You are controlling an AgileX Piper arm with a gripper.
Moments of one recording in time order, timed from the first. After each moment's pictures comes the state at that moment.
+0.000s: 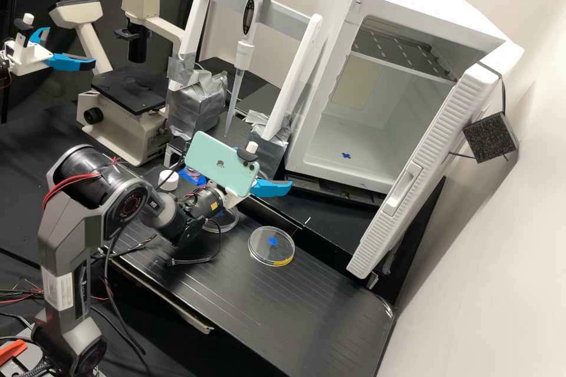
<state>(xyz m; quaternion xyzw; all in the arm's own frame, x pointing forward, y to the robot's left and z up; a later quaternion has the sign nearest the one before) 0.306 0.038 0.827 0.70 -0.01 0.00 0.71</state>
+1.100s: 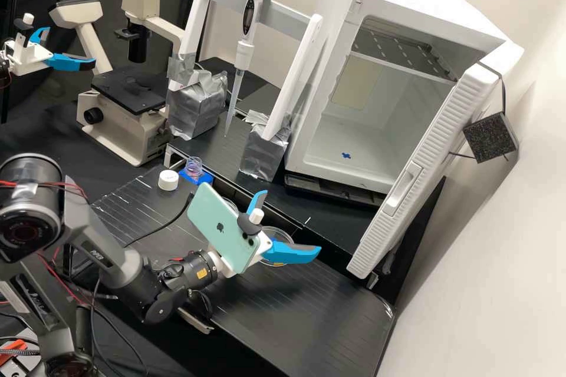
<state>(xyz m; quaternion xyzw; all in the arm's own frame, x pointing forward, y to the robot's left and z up) 0.173 -0.033 0.892 0.71 -0.14 0.07 0.69</state>
